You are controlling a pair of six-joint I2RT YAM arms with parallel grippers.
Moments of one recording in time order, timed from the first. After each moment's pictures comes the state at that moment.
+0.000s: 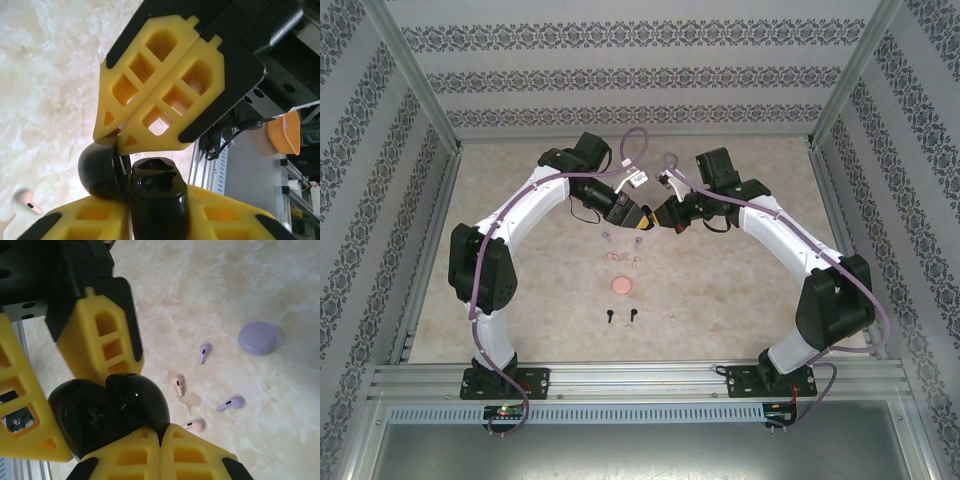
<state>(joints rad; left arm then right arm) -0.42 1.91 1.76 -1.07 0.98 0.29 0.40 1.58 1.30 -0.60 -0.72 -0.16</state>
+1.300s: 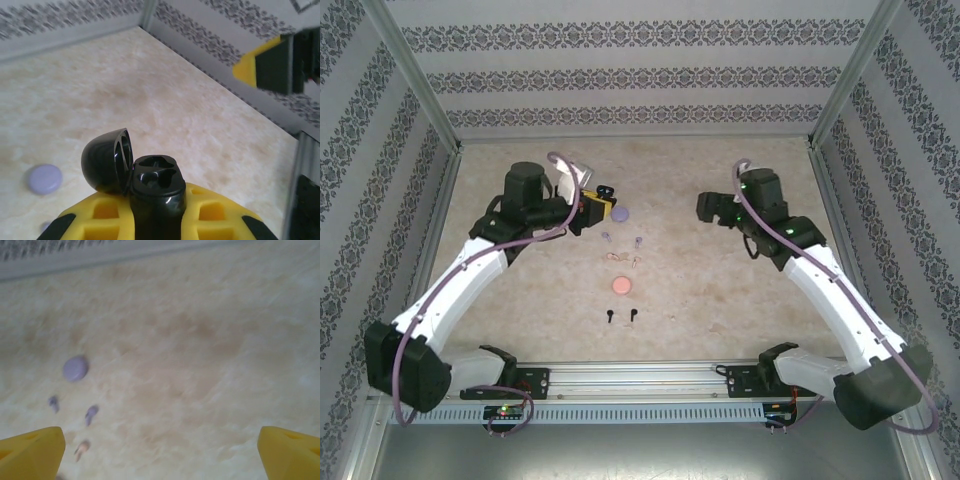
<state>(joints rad) -0.34 1.21 1.03 -0.25 0.58 -0.07 0.40 1.15 1.10 -0.64 0.08 0.41</state>
